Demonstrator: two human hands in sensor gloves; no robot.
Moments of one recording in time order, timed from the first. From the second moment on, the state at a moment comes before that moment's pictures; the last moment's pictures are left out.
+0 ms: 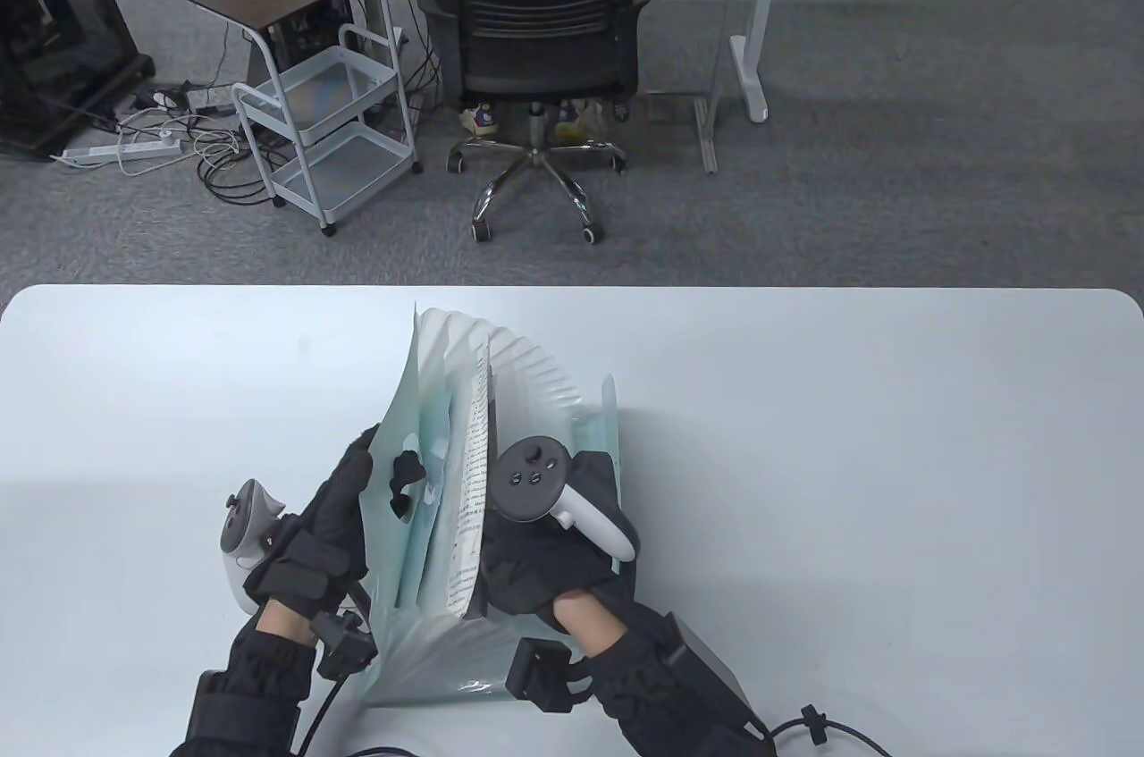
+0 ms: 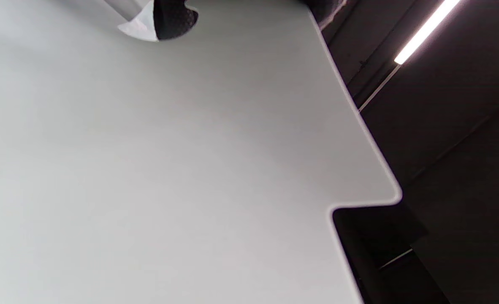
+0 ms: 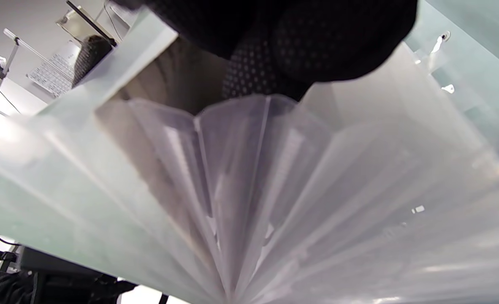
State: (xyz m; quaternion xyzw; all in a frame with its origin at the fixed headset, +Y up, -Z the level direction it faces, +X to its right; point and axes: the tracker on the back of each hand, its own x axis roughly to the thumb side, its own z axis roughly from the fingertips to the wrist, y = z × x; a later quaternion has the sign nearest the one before) left_hand -0.268 -0.731 -0.357 -0.10 -0.19 0.81 0.54; right_hand -0.027 -0.612 -0.320 0.14 0.25 0.92 0.28
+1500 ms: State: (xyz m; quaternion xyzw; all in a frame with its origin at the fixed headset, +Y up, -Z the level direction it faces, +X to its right) left_hand -0.267 -0.718 -0.354 -0.08 -0.18 0.74 0.64; right_hand 0.092 -0.593 -0.319 0.12 0.01 0.87 0.48
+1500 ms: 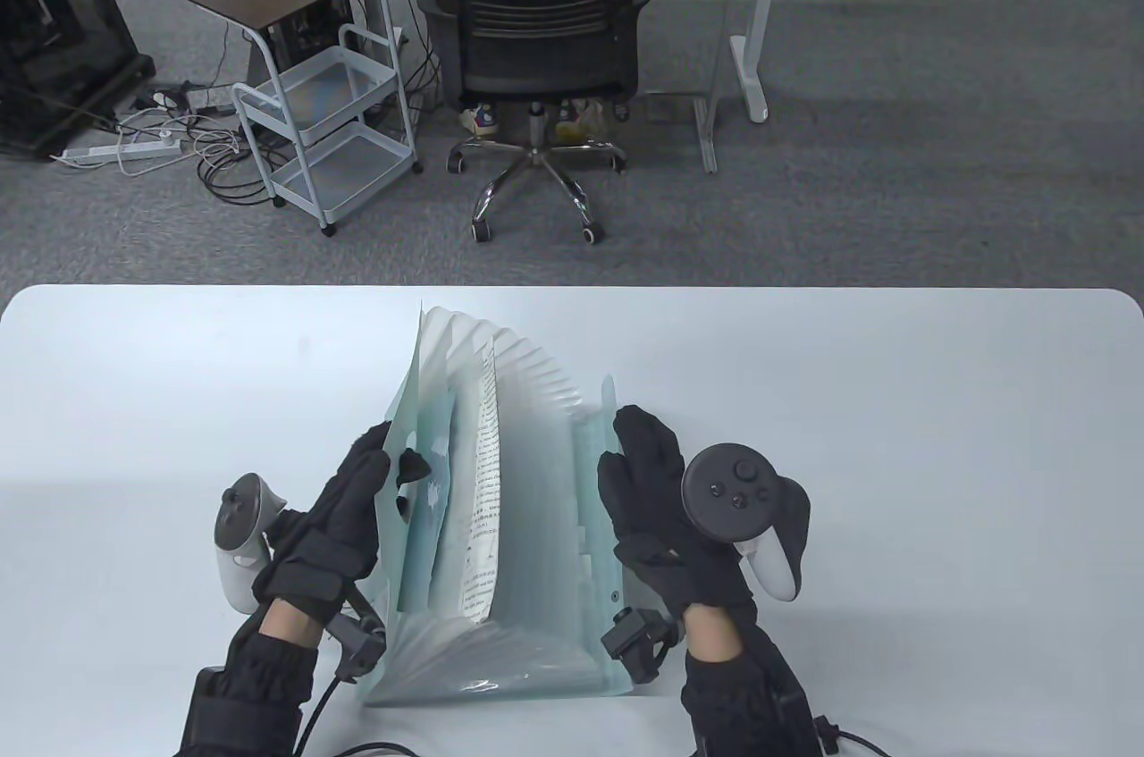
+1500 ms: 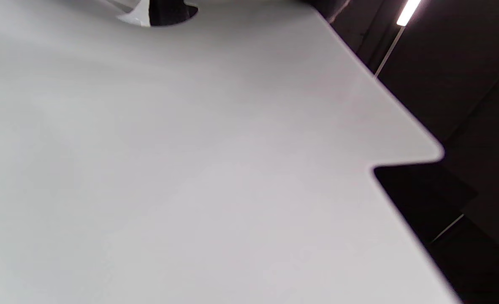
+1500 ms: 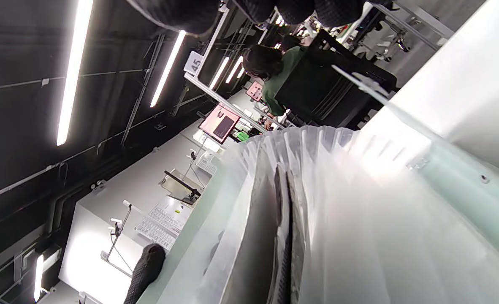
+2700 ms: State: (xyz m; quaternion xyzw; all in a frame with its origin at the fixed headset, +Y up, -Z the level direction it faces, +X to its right) left_hand -0.229 -0.652 -0.345 -0.05 -0.08 0.52 0.85; right_hand 0.107 -0.605 -0.327 0.14 0.03 0.85 0.50
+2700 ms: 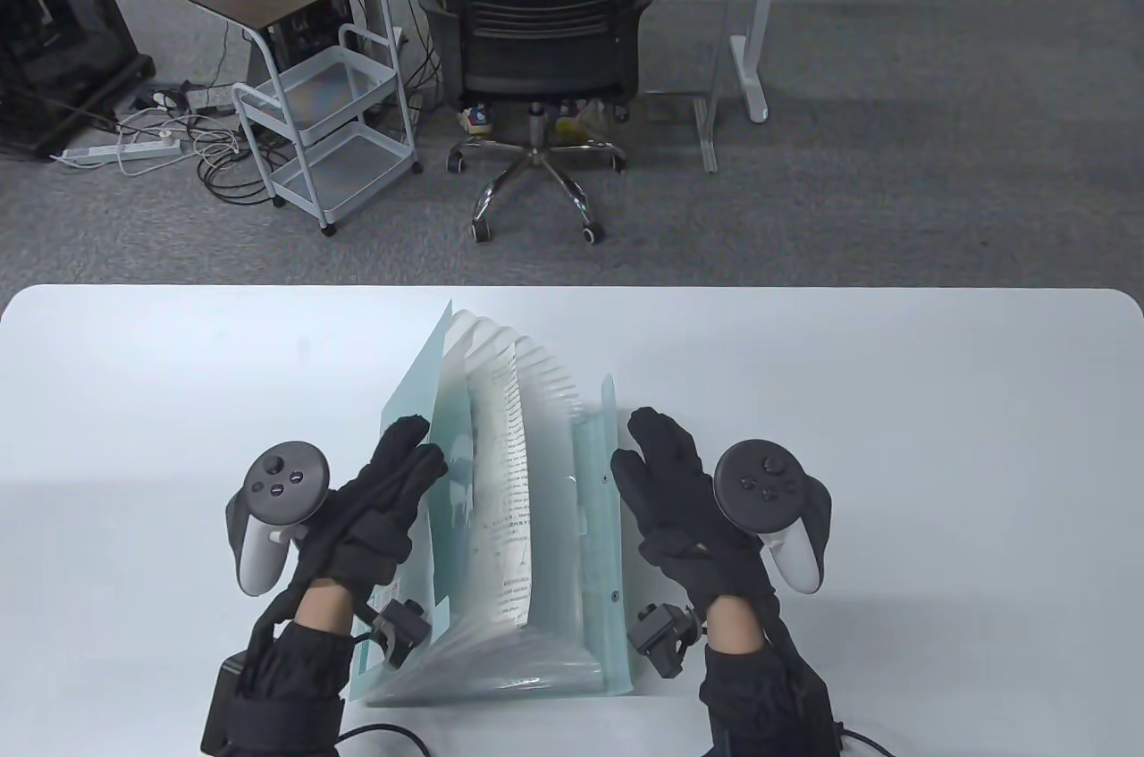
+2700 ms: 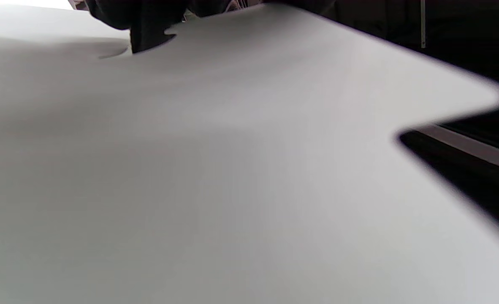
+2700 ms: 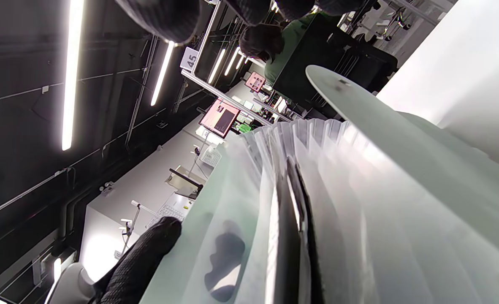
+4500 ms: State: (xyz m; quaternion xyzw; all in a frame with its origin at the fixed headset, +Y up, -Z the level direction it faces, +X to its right) left_hand -0.171 -0.678 -0.348 -0.06 -0.08 0.44 0.89; right_hand 0.105 -0.605 -0.326 0.15 0.02 0.85 0.50
